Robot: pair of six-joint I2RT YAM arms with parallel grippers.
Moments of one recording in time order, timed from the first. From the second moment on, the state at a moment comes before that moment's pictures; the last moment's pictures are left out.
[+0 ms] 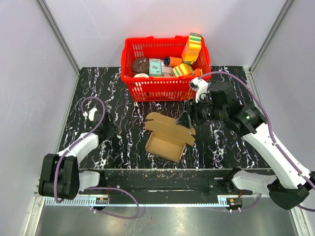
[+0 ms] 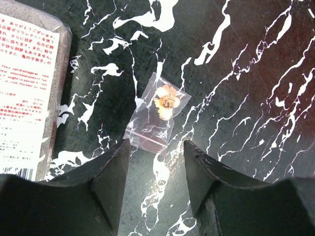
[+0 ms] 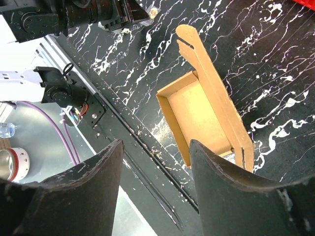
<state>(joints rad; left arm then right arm) -0.12 1.21 0.53 -0.21 -0.20 -0.78 0.65 1.13 1.41 -0.84 -0.35 0.28</state>
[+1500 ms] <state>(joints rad) -0.11 1.34 0.50 -0.04 -0.21 -0.73 0.65 1.10 1.38 -0.84 -0.37 0.28</state>
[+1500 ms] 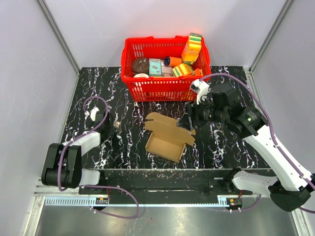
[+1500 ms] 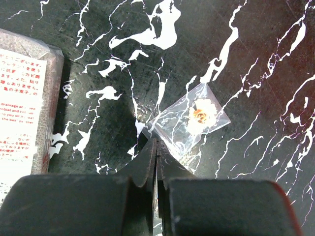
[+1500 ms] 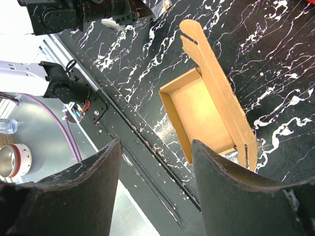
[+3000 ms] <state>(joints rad) -0.11 1.03 0.42 -0.15 -0.15 -0.97 0.65 1.09 1.33 -0.83 -0.41 0.30</state>
